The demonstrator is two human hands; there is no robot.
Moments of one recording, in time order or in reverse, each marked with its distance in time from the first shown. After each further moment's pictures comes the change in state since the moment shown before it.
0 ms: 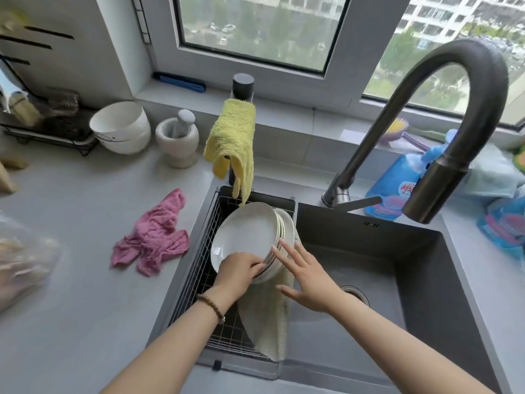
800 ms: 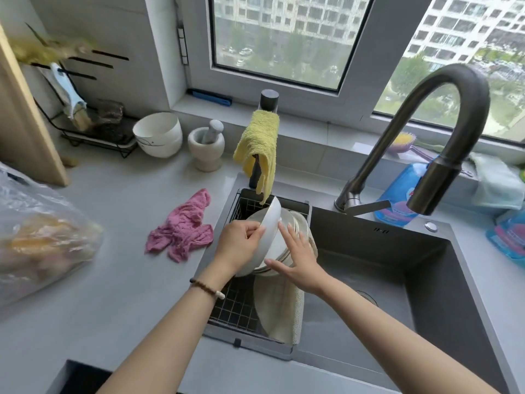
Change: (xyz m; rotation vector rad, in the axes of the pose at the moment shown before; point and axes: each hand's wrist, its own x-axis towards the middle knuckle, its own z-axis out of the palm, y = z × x) left_hand -0.043 0.024 -0.070 -0.295 0.376 0.047; right_hand 0.007 -0.069 -0.025 0.429 0.125 0.089
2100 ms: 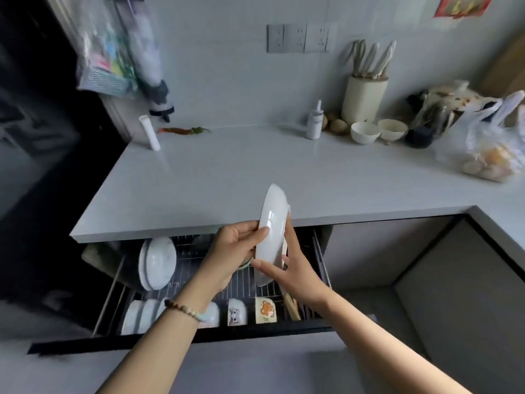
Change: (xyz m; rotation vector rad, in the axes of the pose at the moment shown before) left_hand -0.915 0.040 -0.139 -0.617 1.152 -0.504; right_hand -0.648 -0.299 0.385 0.488 -1.016 -0.857
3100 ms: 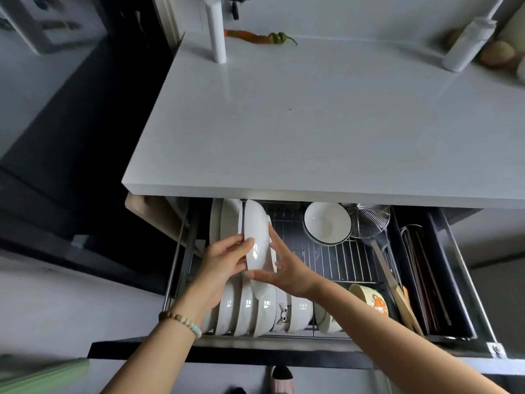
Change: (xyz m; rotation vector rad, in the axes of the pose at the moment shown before) left_hand 0.065 -0.182 -0.300 -0.175 0.289 -0.422; right_hand 0.166 0.154 0.260 0.003 -0.417 0.336
